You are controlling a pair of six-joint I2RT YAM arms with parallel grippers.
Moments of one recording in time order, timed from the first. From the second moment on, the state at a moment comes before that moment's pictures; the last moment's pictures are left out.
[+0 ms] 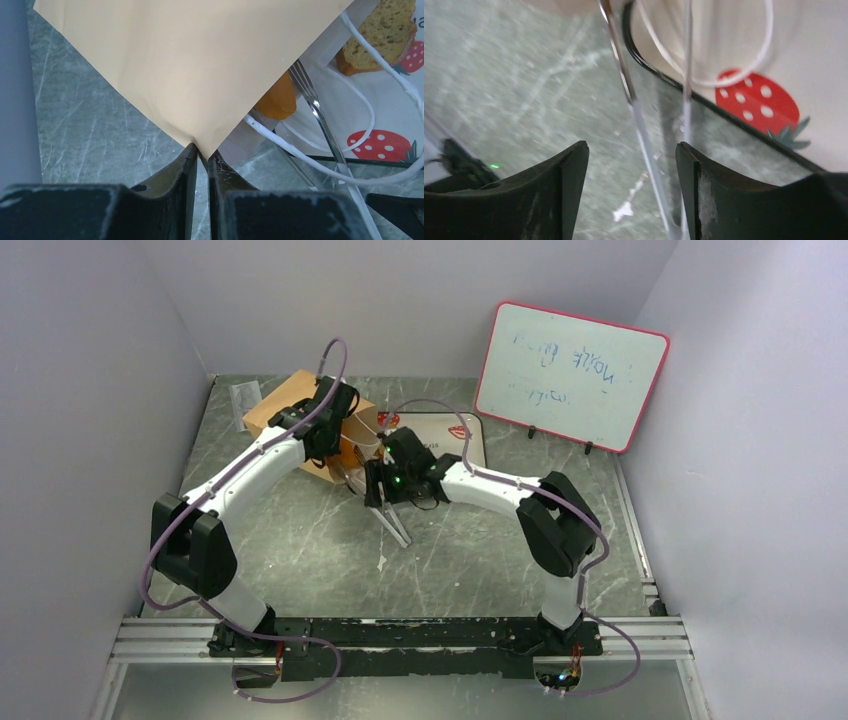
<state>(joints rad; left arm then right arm) -0.49 1.60 1.40 -0.73 -0.52 -0.26 0.81 1.89 1.36 -0.25 -0.17 0.51</state>
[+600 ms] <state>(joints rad) -0.49 1.60 1.40 -0.73 -0.52 -0.26 0.84 1.85 1.10 -0.07 -0.11 0.39</state>
